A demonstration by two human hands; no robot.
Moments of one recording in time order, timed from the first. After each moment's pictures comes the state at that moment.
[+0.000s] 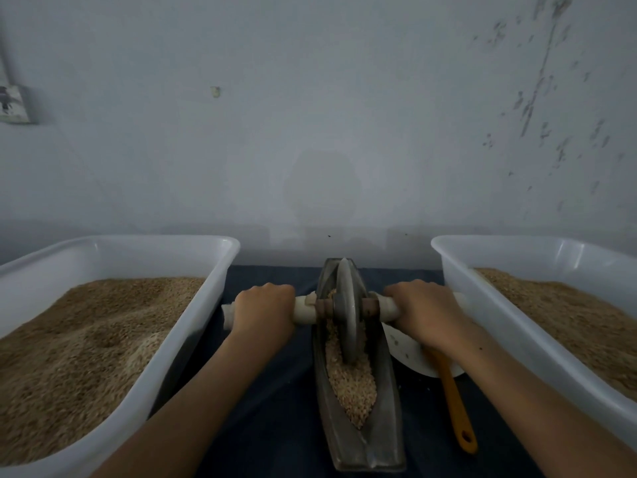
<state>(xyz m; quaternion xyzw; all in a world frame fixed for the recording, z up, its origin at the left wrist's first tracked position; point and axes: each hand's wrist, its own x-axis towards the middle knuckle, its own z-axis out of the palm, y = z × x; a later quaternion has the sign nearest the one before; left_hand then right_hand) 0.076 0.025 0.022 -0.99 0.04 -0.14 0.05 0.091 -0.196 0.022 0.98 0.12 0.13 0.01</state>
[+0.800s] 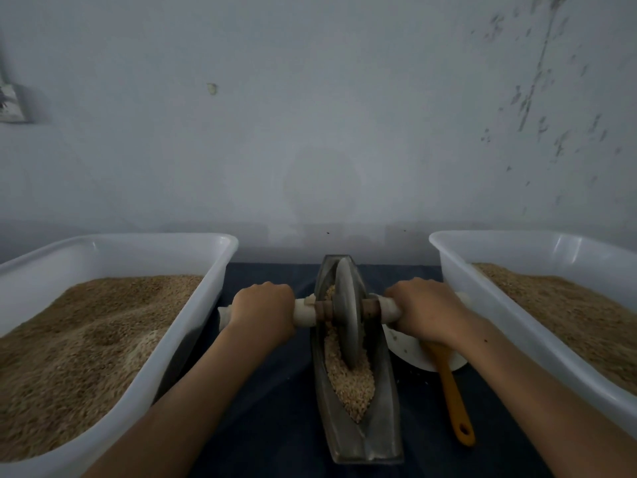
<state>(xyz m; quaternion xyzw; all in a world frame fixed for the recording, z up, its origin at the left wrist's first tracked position) 0.076 0.025 0.027 -0.99 0.05 -0.08 0.07 0.085 -0.196 0.030 0.99 0.13 0.06 0.04</state>
